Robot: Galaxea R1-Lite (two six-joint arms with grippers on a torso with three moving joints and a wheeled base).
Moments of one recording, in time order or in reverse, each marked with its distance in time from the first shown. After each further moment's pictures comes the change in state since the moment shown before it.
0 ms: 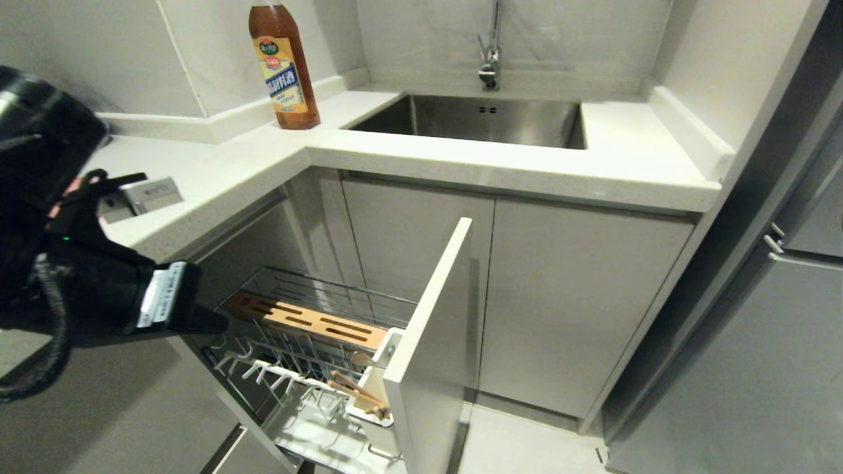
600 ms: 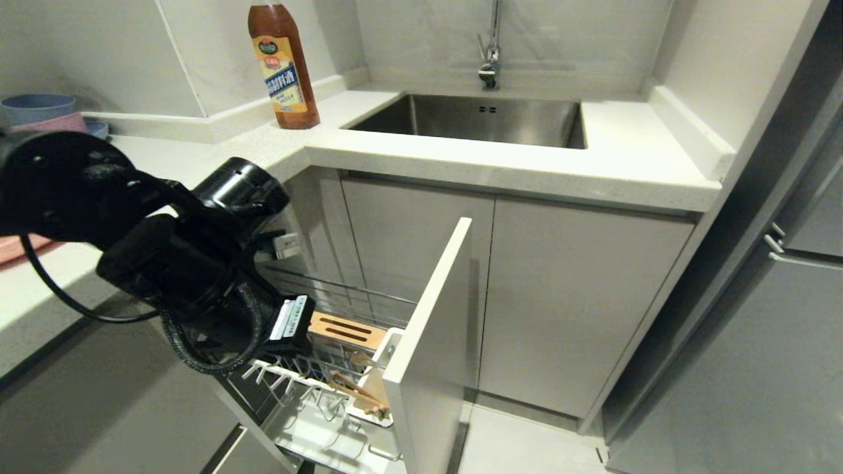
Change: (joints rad) left arm -0.063 0.285 -0.013 -0.044 0.002 -0.001; right arm 0.000 0.000 0.000 0.000 0.000 0.000
